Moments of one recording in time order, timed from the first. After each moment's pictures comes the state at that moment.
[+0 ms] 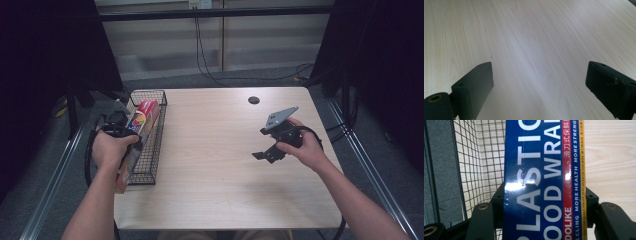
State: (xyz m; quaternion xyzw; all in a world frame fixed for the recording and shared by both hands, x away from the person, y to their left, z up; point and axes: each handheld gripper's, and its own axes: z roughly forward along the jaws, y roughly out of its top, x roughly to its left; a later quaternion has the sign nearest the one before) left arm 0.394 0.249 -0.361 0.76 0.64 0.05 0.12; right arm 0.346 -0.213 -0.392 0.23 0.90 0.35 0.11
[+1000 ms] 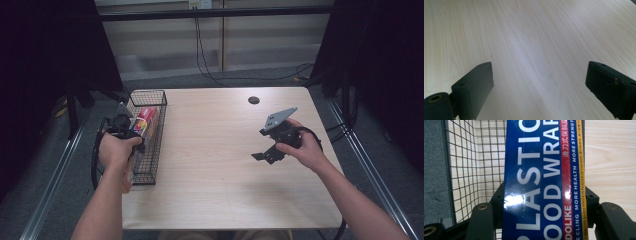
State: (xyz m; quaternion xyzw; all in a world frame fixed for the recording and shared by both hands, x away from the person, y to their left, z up) left arm 0.400 0.246 -0.381 0.73 0.67 0.03 0.11; right arm 0.344 -0.211 -0.394 0.23 0.90 0.35 0.11
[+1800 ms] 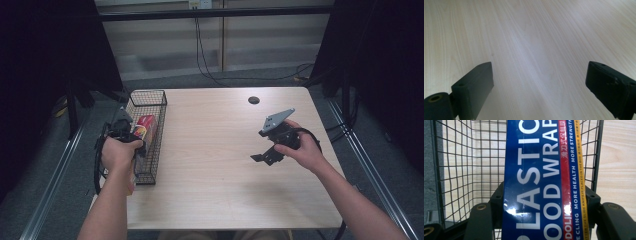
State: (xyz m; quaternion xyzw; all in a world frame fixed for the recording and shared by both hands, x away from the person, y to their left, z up) left arm 0.398 0.247 -0.396 0.71 0.70 0.02 0.10; right arm 0.343 -0.207 -0.396 0.22 0.91 0.34 0.10
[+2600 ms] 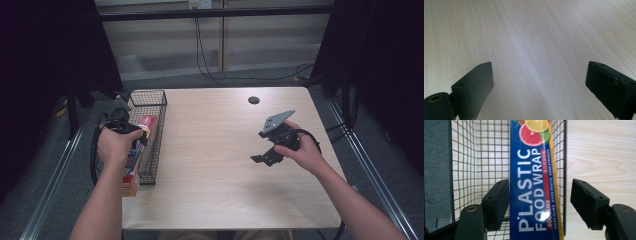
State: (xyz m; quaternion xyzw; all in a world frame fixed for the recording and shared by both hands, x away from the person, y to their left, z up) left arm 0.398 0.240 -0.356 0.71 0.69 0.03 0.14; right arm 0.341 -0.207 -0.399 0.23 0.90 0.35 0.10
